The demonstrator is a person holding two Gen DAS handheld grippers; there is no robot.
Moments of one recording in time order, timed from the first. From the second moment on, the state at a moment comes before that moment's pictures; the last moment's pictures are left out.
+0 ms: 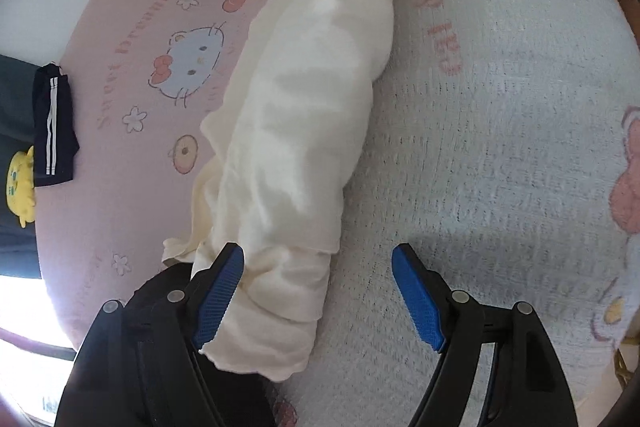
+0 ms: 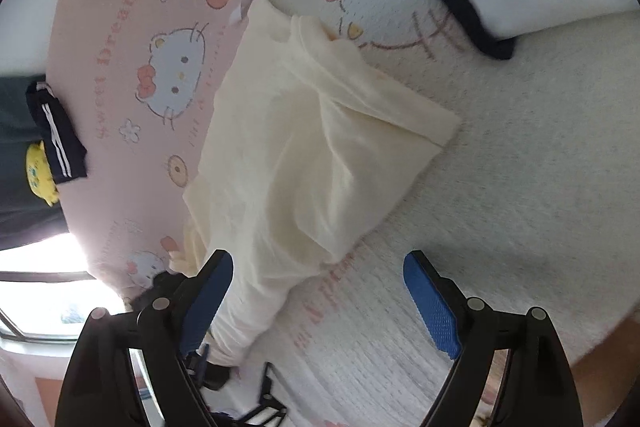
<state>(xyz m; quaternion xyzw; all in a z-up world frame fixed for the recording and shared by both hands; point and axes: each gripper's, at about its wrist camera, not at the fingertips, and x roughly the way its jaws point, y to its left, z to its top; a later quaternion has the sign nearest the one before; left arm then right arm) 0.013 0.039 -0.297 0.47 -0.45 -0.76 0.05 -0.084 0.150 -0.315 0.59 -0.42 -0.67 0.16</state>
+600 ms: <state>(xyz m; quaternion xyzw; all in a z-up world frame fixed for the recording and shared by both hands) -0.040 0.015 -0.300 0.46 -0.46 -0.75 0.09 -0.121 0.138 -0.334 0.52 -0.54 -0.64 0.14</state>
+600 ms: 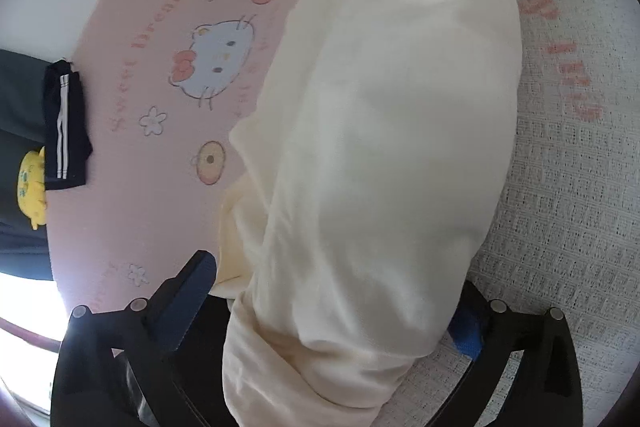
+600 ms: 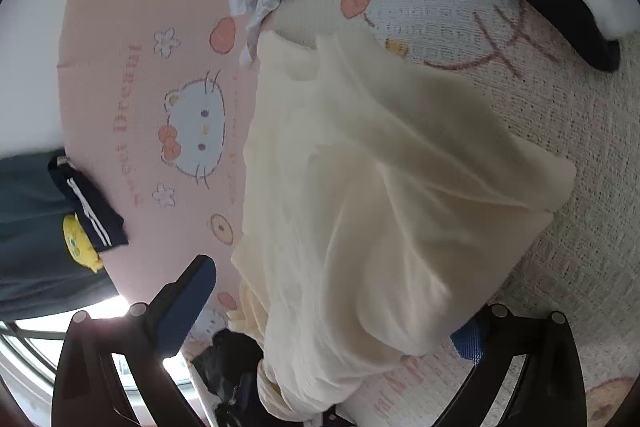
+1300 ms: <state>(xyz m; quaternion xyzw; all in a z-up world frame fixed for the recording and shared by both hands) -0.047 0.016 -0.284 0.52 -0.34 -0.78 0.10 -0.143 0.110 -0.297 0.58 -0.29 -0.76 0.10</state>
